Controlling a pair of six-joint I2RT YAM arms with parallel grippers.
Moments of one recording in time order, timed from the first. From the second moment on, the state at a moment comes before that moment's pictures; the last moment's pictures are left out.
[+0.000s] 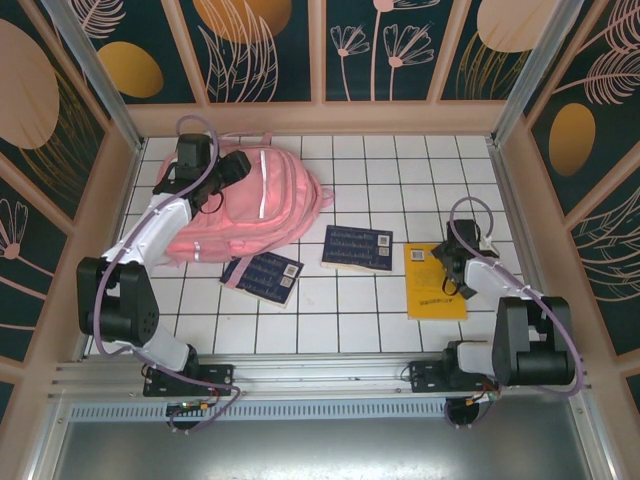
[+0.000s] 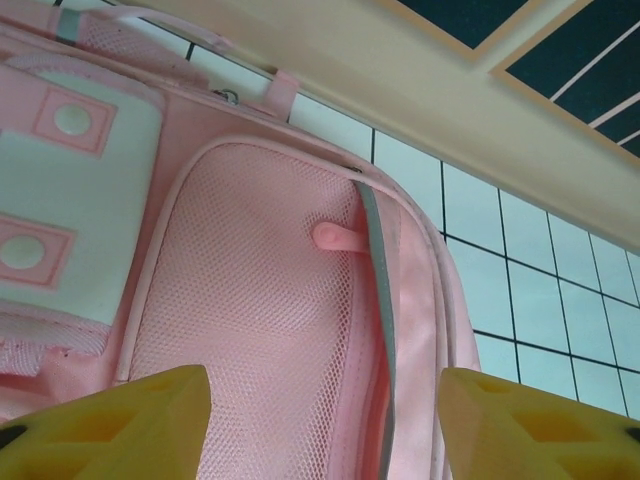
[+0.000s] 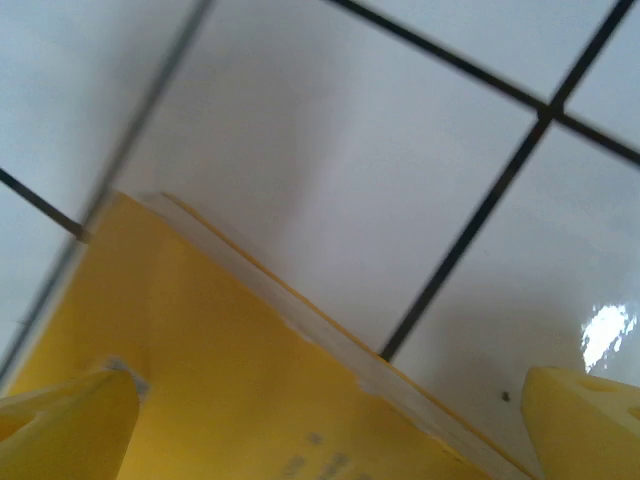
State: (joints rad) left arm -0.17 1.58 1.24 -0.25 0.14 -0.58; right arm 0.02 1.29 0.54 -0.40 0.24 0.96
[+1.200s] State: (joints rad) left arm -0.88 1.91 1.25 -0.31 0.41 -0.54; right arm 0.23 0.81 0.29 -0.34 -0.22 0.98
